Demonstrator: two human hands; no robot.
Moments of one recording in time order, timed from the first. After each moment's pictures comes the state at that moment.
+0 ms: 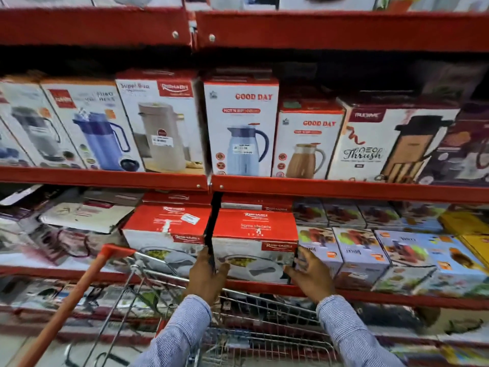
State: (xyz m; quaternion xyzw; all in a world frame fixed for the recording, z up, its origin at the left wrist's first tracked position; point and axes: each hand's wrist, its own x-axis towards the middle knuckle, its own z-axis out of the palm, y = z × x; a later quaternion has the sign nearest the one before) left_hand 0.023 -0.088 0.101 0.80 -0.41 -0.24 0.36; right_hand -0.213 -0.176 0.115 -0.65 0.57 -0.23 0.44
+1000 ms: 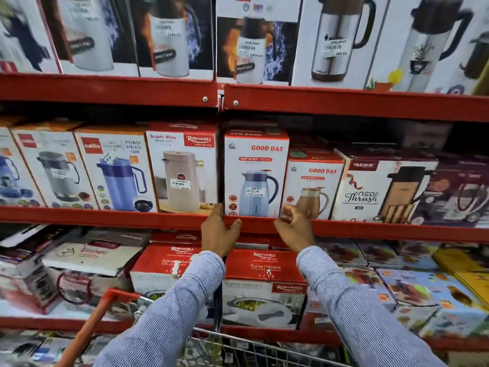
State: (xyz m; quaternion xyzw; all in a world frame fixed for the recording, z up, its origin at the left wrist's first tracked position) left_hand 0.059 -0.164 0.259 0.72 -0.47 -0.12 0.49; right_hand -0.109 -0.232 0.268 -0.68 0.51 -0.41 0.34
